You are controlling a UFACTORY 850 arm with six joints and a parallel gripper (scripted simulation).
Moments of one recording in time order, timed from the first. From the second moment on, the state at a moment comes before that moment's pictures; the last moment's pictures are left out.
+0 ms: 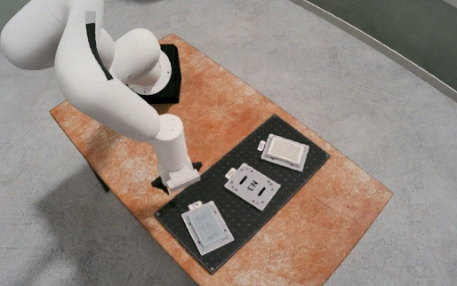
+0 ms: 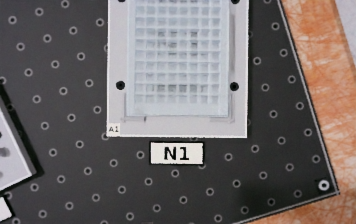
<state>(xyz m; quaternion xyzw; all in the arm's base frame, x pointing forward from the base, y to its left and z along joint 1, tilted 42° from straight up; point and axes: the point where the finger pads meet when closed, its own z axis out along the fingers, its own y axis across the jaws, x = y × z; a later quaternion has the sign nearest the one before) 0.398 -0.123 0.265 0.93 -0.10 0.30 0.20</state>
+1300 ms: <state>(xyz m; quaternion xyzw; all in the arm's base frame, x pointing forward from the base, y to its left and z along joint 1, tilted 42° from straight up) 0.397 -0.123 0.264 0.93 -0.10 0.30 0.20</state>
